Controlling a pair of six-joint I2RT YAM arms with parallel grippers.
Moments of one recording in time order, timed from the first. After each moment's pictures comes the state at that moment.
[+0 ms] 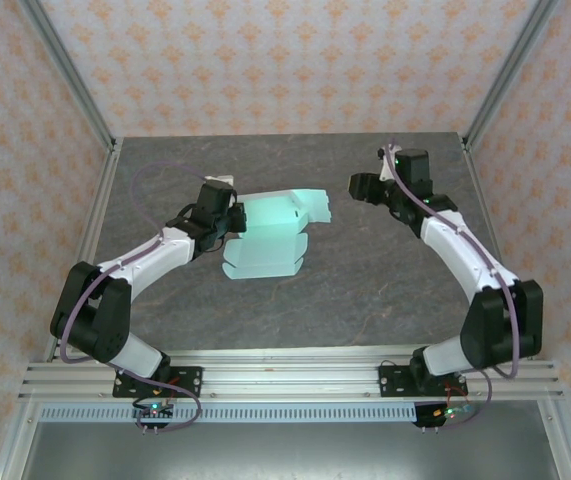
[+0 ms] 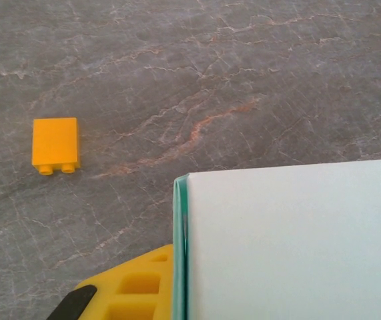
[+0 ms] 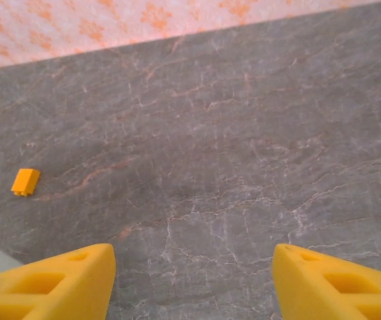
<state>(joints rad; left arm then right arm) -0.37 1.51 0.95 -0.17 -0.10 -0.40 0.21 1.46 1.14 -0.32 -0.24 0.26</state>
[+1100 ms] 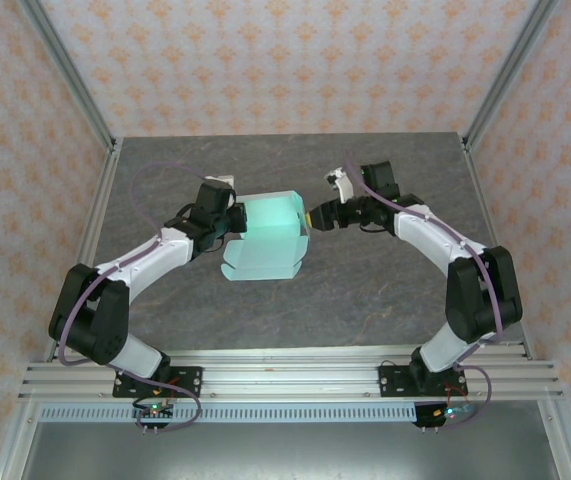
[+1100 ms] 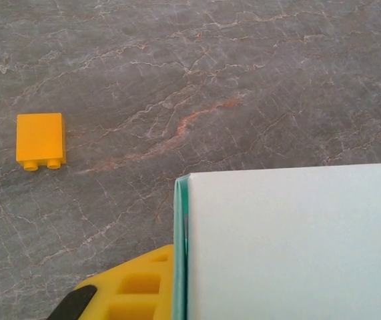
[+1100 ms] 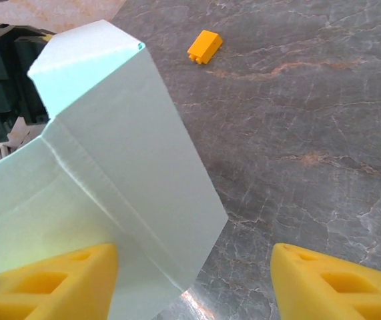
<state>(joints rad) -0.37 1.50 0.95 -0.18 -0.07 -0.41 0.32 1.60 1.13 -0.34 -0.76 0.02</state>
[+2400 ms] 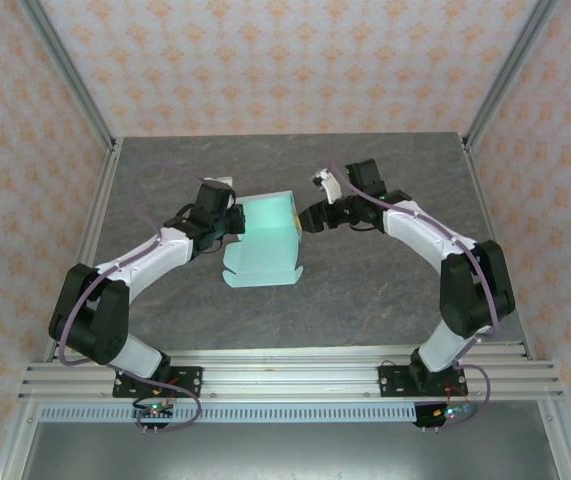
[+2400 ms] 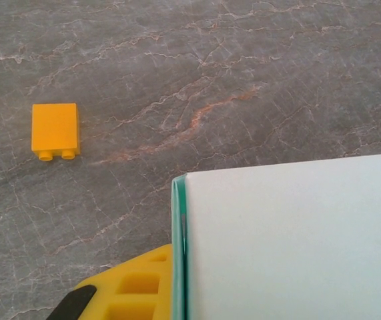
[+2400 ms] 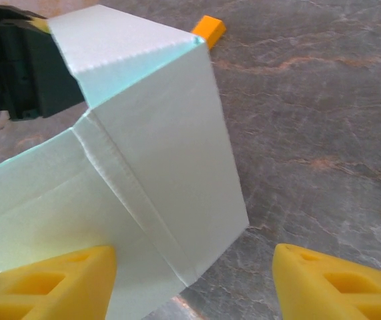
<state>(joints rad) -0.37 1.50 0.95 -0.21 -0.09 -0.41 0.40 1.65 1.20 -0.39 -0.65 0.02</state>
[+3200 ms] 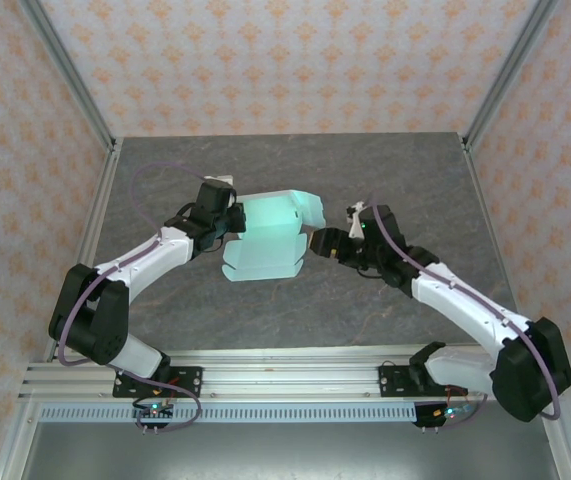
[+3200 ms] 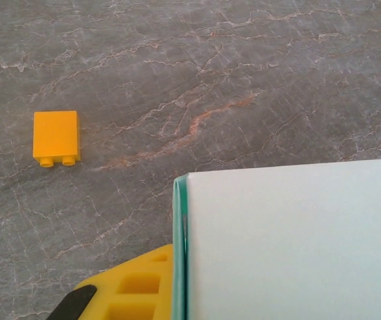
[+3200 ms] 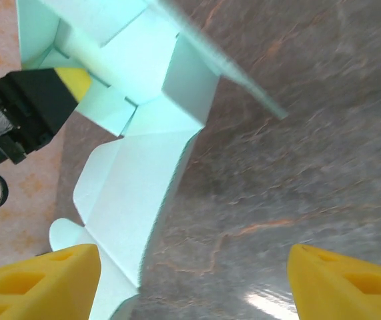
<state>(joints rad) -0.37 1.50 0.97 -0.21 -0.10 -0.41 0.57 1.16 0.76 -0.24 -0.31 0.82</state>
